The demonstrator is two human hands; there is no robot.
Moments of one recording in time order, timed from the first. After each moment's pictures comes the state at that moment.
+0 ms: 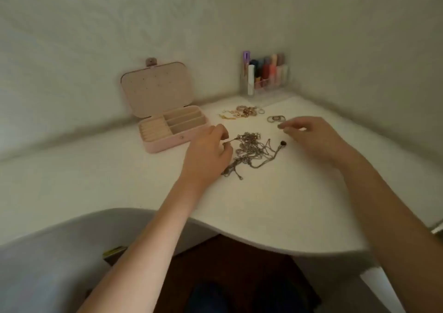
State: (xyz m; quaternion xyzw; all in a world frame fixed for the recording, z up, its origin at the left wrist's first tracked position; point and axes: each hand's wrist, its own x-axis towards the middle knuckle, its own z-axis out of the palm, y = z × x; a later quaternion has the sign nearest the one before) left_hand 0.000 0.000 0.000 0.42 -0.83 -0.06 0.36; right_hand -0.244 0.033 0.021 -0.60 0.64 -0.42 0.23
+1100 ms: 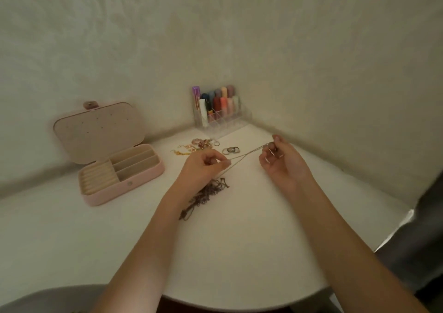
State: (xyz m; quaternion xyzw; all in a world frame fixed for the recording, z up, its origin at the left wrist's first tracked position) left_hand -0.084 -0.035 0.023 0.38 -0.74 -0.42 0.35; right_hand -0.266 0.032 0.025 -0.10 0.29 -0.79 0.53
